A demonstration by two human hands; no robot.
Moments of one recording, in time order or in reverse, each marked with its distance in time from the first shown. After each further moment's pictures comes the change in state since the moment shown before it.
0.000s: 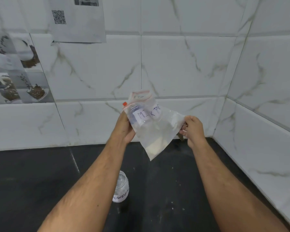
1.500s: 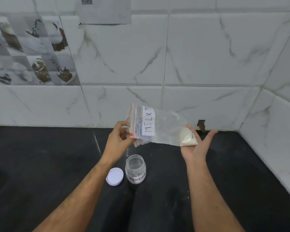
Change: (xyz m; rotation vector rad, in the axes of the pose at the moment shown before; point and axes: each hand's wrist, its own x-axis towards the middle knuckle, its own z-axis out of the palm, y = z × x) left_hand -0.127 -0.003 -0.083 0.904 0.379 0.074; right_hand -0.073 0.076 0.036 0.796 -0.087 0.337
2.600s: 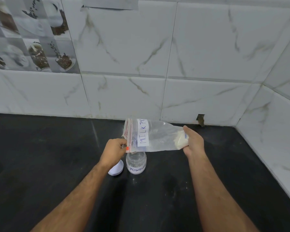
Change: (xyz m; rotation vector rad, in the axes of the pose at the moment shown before) left_hand -0.014 -0.089 -0.015 0.399 -0.101 -0.097; right_hand 0.011 0.013 -0.009 -0.485 0.216 0.012
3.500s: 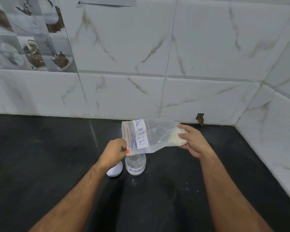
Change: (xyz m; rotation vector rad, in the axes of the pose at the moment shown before) left_hand 0.010 -0.010 -0.001 0.186 -0.097 0.148; right_hand 0.021 -0.012 -0.017 -0.432 -0.403 -0.041
